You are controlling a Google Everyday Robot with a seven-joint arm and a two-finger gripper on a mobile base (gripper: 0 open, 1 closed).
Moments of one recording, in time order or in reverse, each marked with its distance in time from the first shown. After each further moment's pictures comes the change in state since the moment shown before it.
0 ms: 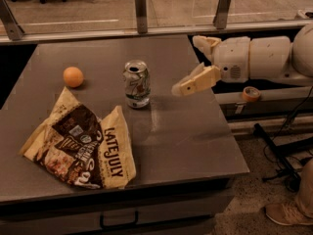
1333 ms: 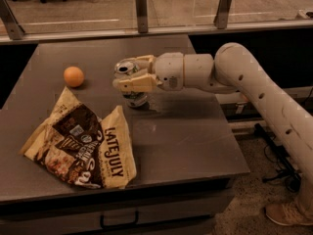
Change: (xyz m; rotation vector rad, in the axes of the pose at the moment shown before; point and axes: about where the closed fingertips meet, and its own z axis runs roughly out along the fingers) arm -0.004 0.041 0.136 -0.257 -0.205 0.047
